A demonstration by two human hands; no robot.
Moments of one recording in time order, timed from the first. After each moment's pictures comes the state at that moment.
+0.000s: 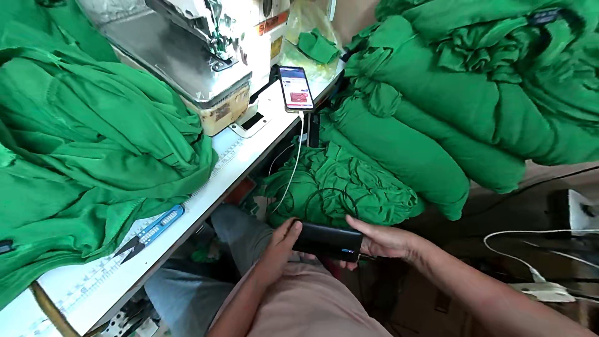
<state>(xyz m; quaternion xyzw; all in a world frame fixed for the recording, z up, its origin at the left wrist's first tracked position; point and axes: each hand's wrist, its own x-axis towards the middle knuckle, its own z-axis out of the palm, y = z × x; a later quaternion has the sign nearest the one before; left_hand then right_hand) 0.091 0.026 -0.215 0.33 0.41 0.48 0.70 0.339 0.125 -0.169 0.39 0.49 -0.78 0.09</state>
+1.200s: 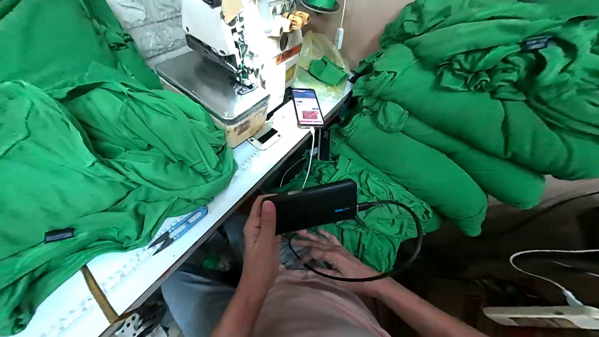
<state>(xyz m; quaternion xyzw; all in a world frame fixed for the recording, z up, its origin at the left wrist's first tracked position) 0.060 0.020 -0.137 0.34 0.37 0.73 0.47 0.274 0.068 -0.221 0.23 0.87 -0.40 -0.14</state>
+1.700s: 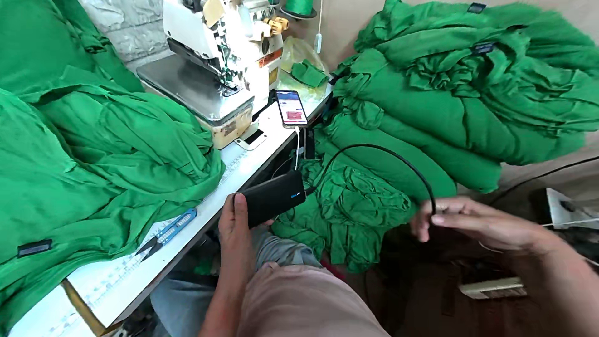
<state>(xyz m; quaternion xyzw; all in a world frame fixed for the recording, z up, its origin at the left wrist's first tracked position) 0.040 0.022 -0.146 0.31 0.49 0.70 0.42 0.439 0.129 -0.079 0.34 0.75 -0.55 -0.14</state>
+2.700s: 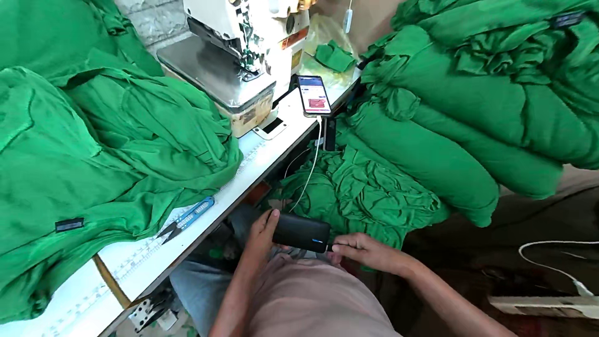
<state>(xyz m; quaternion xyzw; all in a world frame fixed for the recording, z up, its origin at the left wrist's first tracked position) 0.033 0.013 -0.196 0.30 0.57 0.49 0.58 0.303 0.088 -0.197 0.34 0.74 -0.58 0.02</state>
